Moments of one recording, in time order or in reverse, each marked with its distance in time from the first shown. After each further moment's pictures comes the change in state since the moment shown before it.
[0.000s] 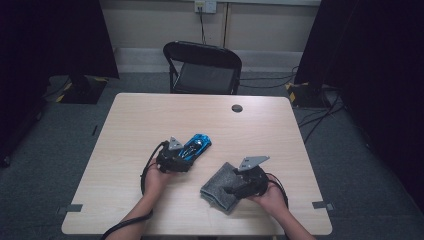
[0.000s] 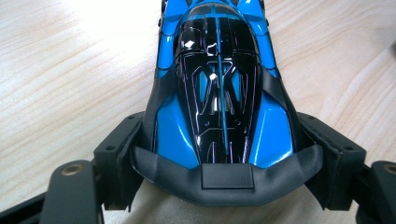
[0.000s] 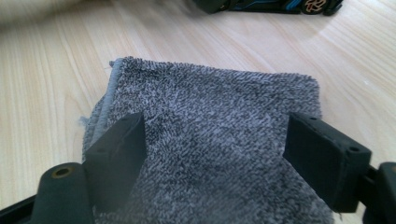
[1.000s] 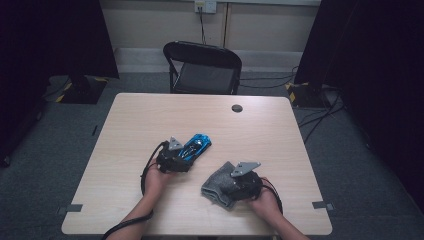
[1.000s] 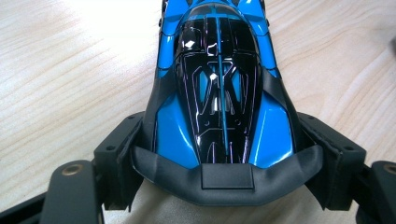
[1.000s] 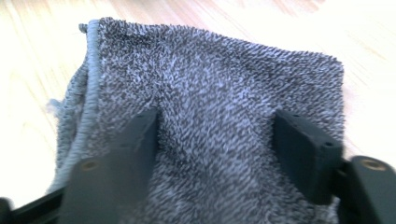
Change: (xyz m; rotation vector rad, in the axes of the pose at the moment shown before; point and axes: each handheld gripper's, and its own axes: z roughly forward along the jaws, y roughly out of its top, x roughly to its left) left arm 0.000 0.000 0.000 0.002 0.004 -0.003; right arm 0.008 -0.010 0.022 0.049 -0.103 -0.035
